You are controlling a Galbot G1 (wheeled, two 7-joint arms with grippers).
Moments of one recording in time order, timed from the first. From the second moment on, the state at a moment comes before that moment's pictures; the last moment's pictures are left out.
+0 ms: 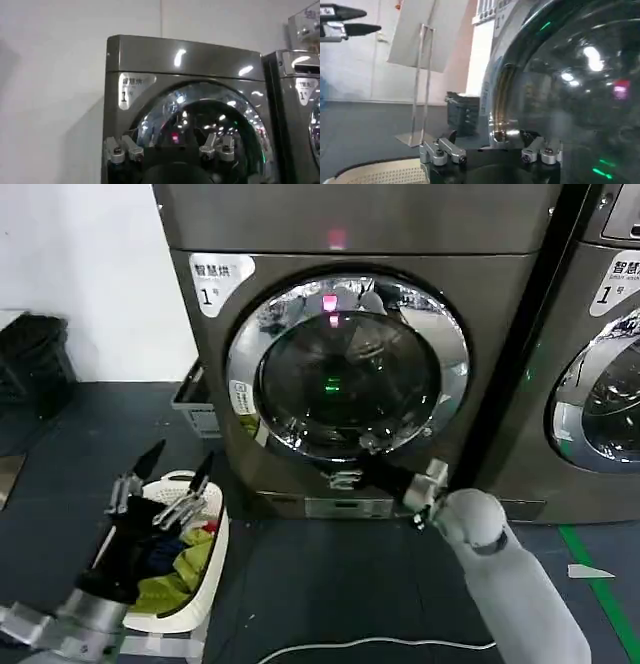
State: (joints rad) left arm 1.50 -1.40 -0.75 -2.45 -0.36 0.17 0.32; right arm -0.68 1.16 0.18 1.66 0.36 -0.14 -0.66
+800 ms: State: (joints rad) left arm 1.51 -1.40 -0.76 -2.46 -0.37 0.16 0.34; right arm -0.41 1.33 0.01 1.35 0.34 -0.12 -0.64
